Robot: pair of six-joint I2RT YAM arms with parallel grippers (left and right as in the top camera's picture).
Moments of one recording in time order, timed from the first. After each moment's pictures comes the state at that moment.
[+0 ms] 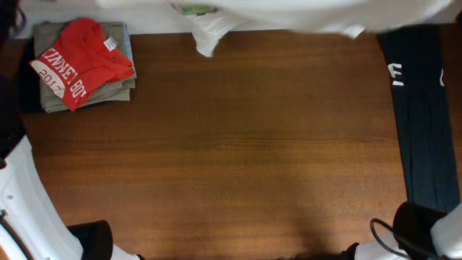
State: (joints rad) left arm 0.11 1.75 2.66 -0.81 0.32 -0.05; right arm -0.35 1.76 2.72 -1.29 -0.44 0.22
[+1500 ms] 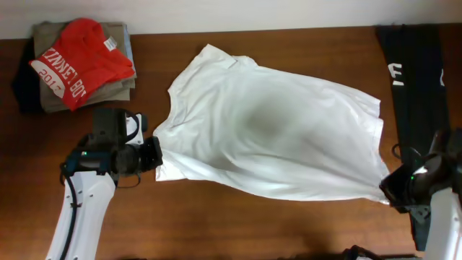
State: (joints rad) left arm 0.01 1.29 0.99 -0.88 0.29 -0.27; right arm -0.51 1.10 1.11 -1.48 -0.05 0.46
